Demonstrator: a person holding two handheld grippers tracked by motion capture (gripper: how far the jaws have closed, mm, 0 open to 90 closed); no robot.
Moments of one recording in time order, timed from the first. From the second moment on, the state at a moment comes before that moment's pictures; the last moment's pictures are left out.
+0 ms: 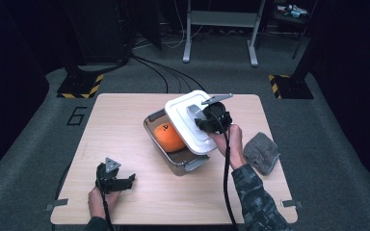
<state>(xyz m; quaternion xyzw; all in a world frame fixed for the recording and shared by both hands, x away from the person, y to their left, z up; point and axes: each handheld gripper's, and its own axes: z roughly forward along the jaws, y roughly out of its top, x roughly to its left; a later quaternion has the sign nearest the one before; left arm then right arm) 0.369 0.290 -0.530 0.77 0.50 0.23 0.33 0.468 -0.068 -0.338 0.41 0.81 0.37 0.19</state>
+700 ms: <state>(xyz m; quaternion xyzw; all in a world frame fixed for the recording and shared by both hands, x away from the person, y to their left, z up) 0.369 0.291 -0.530 0.77 0.50 0.23 0.33 0.467 -0.033 -0.366 0.40 0.83 0.36 0.16</state>
